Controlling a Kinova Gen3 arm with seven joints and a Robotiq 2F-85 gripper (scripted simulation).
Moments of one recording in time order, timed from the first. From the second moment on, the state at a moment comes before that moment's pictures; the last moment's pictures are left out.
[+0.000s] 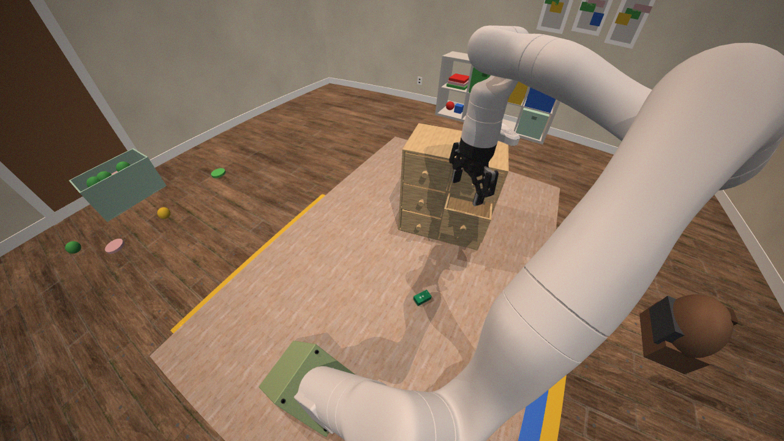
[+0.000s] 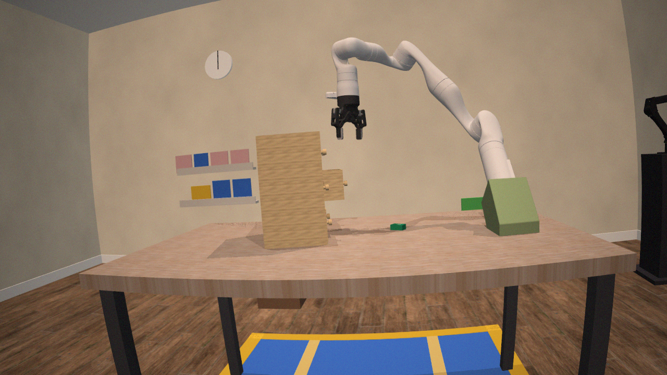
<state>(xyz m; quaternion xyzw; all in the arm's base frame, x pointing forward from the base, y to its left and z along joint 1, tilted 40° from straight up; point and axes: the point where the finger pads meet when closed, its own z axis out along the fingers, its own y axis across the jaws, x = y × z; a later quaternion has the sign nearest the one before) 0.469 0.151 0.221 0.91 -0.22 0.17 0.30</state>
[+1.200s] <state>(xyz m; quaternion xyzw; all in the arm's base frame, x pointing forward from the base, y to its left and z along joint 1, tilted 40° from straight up) 0.450 0.156 0.237 0.83 -0.44 0.24 0.25</state>
